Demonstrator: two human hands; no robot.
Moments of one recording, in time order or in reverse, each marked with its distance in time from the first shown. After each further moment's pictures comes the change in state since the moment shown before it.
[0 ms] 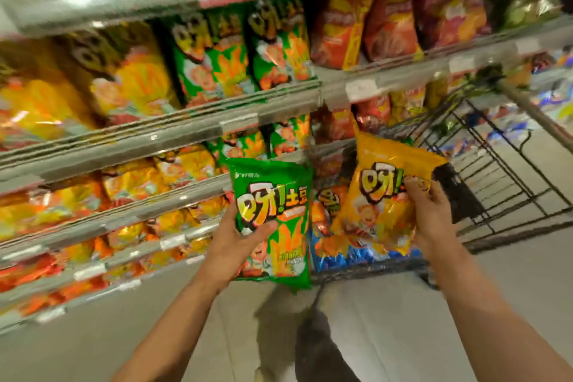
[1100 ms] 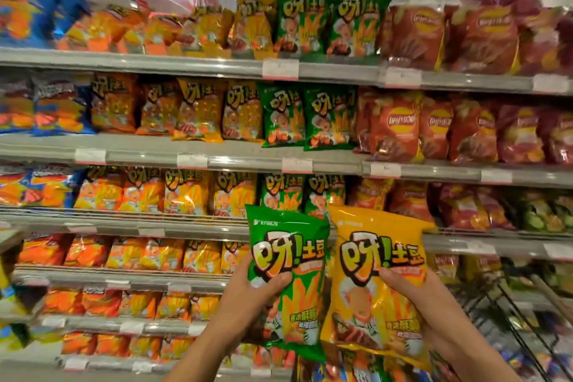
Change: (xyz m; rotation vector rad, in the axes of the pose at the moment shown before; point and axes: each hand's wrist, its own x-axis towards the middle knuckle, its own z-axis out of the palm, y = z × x) left_hand -0.129 0.126 0.061 -0.062 0.301 0.295; right_hand -0.097 -0.197 -0.027 -0.150 -0.874 -0.160
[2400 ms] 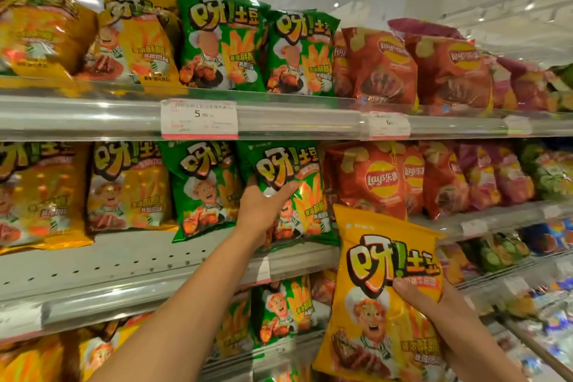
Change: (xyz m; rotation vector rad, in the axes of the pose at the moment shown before) left_hand 0.430 0.145 0.111 0.082 -0.041 0.186; right_hand 0.207 -0.069 -0.022 0.040 0.398 -0.085
